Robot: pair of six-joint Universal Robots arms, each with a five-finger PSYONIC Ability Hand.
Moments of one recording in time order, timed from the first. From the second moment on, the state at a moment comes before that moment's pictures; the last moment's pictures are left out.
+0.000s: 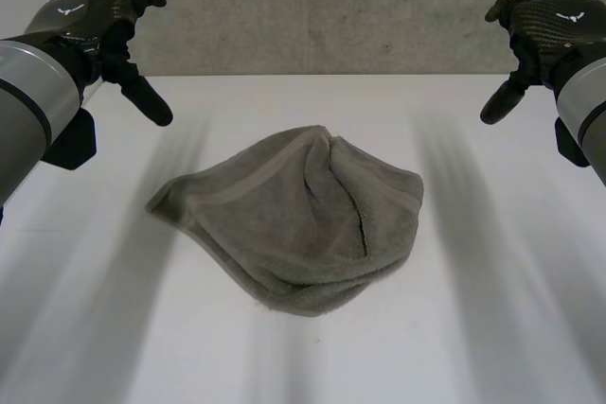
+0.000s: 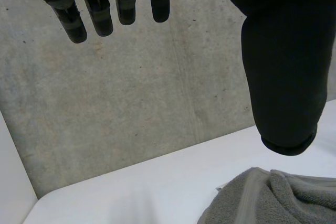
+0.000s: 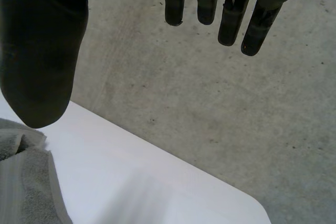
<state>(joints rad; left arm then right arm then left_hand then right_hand) 4.30 -1.71 -1.21 2.87 -1.67 3.09 1.91 -1.39 1.28 0.13 1.64 3.00 0.17 0.17 0.17 0.17 0.03 0.23 0.25 0.25 0.26 0.06</state>
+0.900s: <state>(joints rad) 4.29 -2.25 -1.27 3.05 -1.45 3.65 2.03 -1.08 1.51 -0.04 1.32 2.34 1.13 1.15 1.15 1.15 0.96 1.30 1.30 1.29 1.34 1.14</state>
